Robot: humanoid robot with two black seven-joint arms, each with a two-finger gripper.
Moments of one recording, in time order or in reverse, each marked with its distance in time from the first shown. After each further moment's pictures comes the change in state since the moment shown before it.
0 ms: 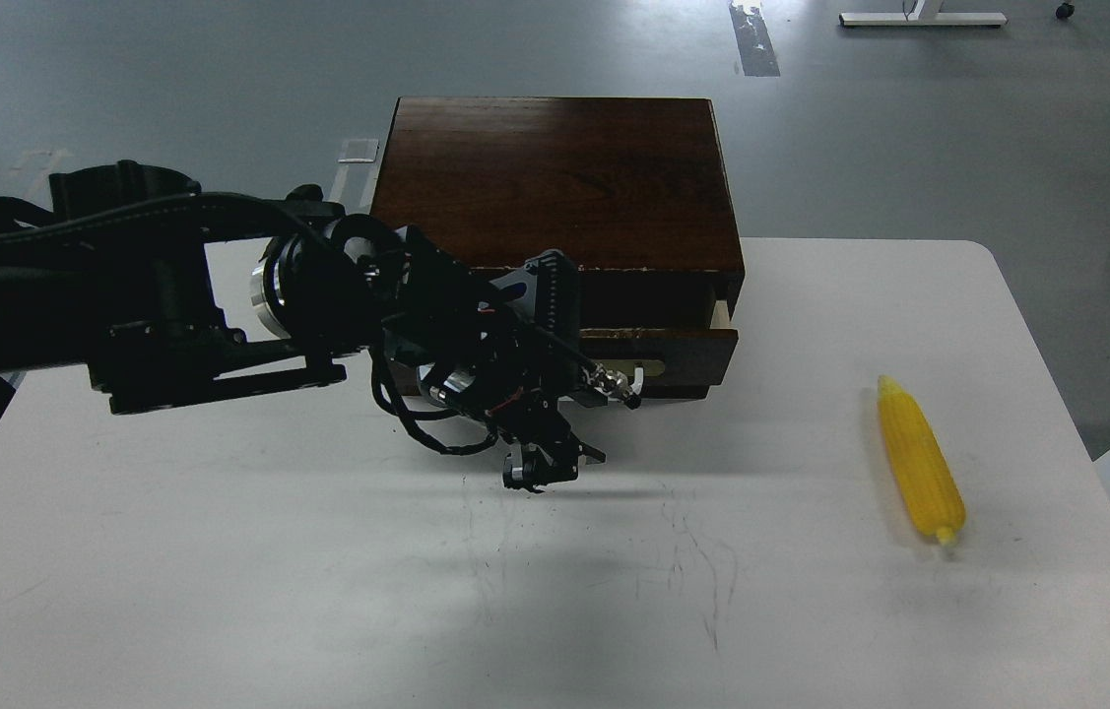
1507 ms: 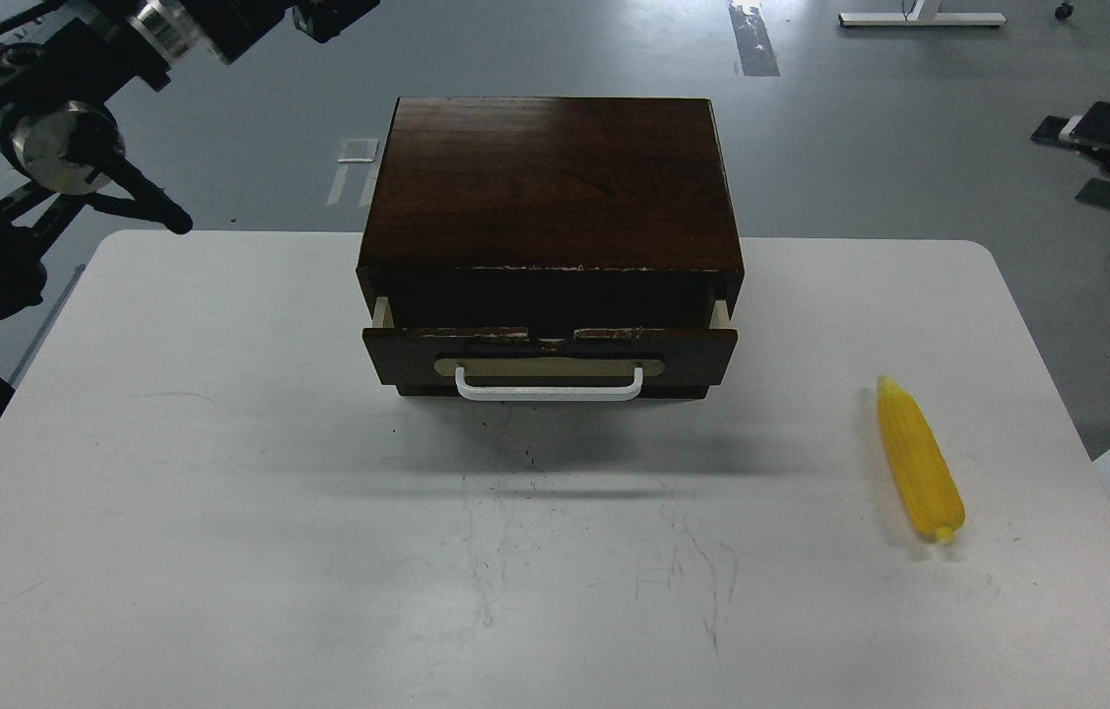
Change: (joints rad) left arm 0.280 0.143 -0.544 0.667 -2.046 0.000 0.018; right arm 0.137 -0.369 -0.207 0.746 -1.480 -0.048 -0.250
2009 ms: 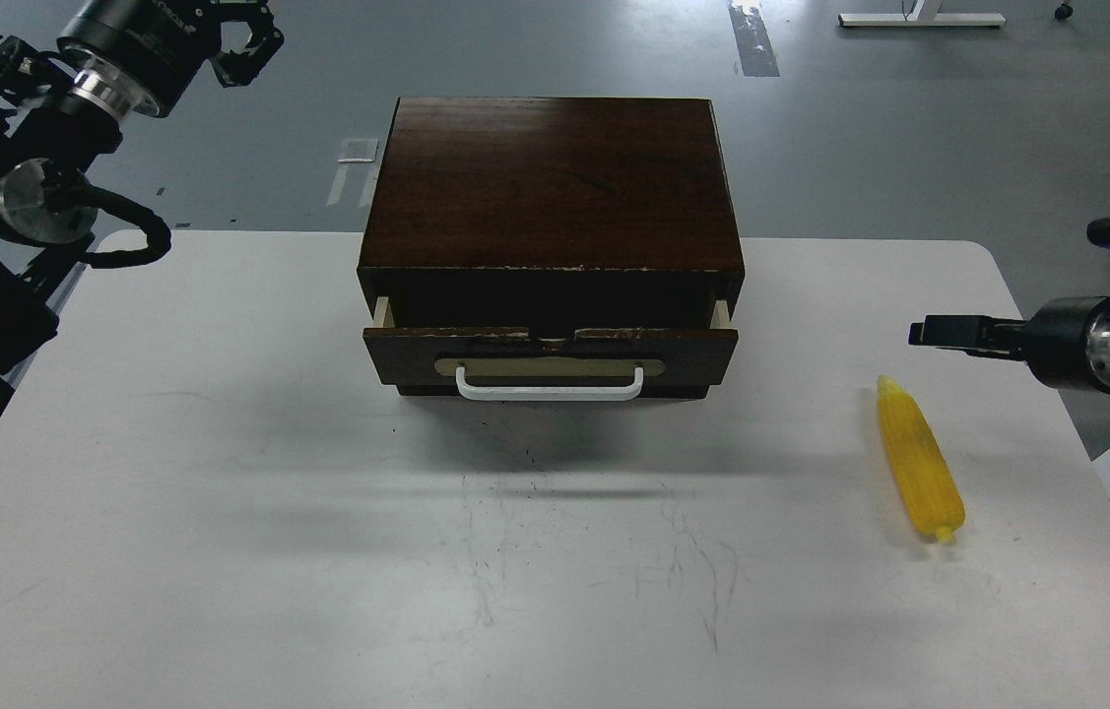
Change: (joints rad) left arm 0.109 -0.051 -0.028 0.189 -0.236 0.000 0.046; right arm -0.007 0.196 -0.276 -0.032 -0.176 -0.013 -0.088
